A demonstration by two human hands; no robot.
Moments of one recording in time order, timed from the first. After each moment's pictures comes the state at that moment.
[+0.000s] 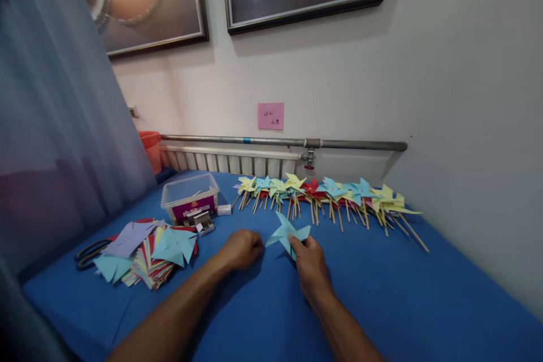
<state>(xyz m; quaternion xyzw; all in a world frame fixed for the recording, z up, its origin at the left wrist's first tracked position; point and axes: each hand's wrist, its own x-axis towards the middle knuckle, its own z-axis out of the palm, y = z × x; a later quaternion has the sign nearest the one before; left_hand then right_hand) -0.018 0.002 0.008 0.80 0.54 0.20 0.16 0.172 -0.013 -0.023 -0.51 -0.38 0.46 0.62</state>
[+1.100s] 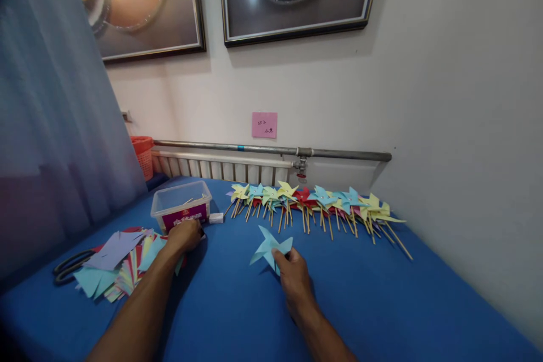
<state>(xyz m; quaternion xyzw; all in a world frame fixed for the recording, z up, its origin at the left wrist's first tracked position) -0.129 0.034 0.032 0.64 0.77 0.03 0.05 0.161 -0.022 -0.023 -0.51 -0.41 0.47 0.60</state>
